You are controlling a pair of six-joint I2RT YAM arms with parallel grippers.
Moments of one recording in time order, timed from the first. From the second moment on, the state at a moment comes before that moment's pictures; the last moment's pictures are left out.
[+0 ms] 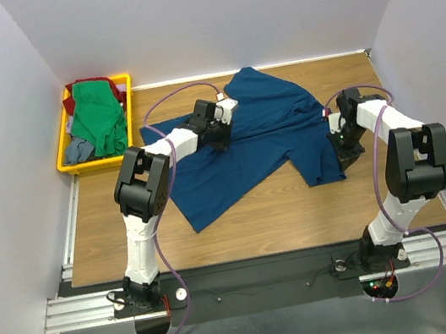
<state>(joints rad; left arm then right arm) -0.50 2.15 1.51 -0.18 0.23 0.07 -0.05 1.72 1.18 -0.97 -0.12 -0.19</state>
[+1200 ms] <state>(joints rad) -0.50 1.88 1.26 -0.31 0.31 0.22 -0.17 1.49 0.83 -1.05 -0.10 -0.55</state>
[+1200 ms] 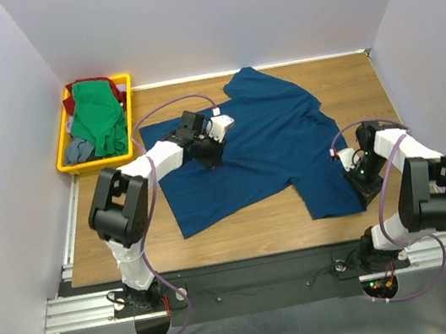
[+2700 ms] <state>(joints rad) -0.21 1.78 1.09 -0.38 0.21 0.43 -0.15 1.89 1.29 -0.70 -0.13 -0.36</state>
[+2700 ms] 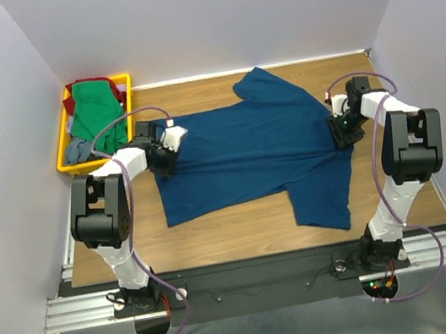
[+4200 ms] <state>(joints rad) -0.24 1.44 0.74 -0.54 0.14 0.84 -0.09 1.59 0.92 -1.12 -0.23 -0.83</state>
